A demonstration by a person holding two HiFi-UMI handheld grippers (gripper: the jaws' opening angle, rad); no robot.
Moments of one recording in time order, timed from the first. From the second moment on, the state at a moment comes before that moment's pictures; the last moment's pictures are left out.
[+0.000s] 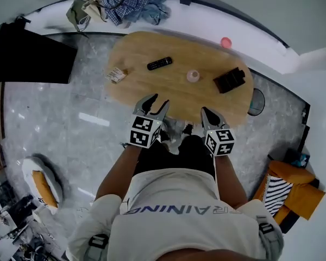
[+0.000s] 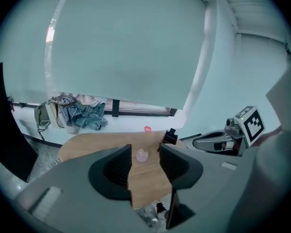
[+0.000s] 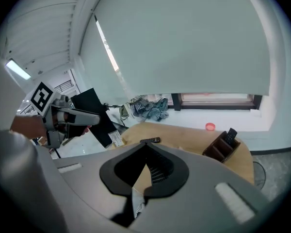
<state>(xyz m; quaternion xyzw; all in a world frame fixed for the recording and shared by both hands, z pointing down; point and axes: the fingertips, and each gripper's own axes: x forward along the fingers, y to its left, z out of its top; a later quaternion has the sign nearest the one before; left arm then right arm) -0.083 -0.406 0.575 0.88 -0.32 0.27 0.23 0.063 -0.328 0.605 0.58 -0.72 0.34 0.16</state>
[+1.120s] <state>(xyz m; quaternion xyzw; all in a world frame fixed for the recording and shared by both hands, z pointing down) -0.137 -0.398 0.319 0.92 -0.38 0.07 0.10 0.037 -0.351 0.325 0.64 -0.76 0.11 0.08</state>
